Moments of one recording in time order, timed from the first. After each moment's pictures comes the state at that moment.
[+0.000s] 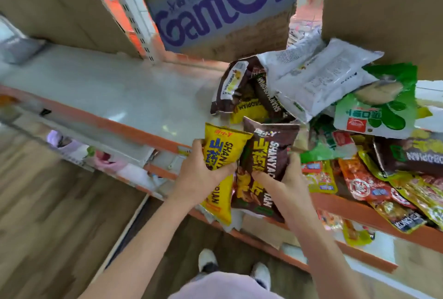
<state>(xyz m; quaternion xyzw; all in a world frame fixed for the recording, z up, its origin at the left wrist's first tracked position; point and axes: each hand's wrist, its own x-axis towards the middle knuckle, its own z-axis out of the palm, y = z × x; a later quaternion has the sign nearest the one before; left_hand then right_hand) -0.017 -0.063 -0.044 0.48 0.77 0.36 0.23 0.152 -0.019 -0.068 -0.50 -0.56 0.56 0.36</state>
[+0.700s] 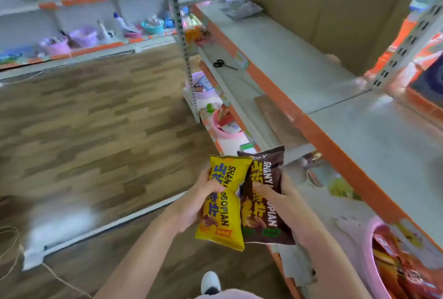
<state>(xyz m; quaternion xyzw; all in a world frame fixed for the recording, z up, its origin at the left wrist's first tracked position) -0.280 -0.330 -0.065 0.02 0.61 0.65 0.45 -0.188 -0.159 -0.073 -0.28 -0.67 0.69 0.00</state>
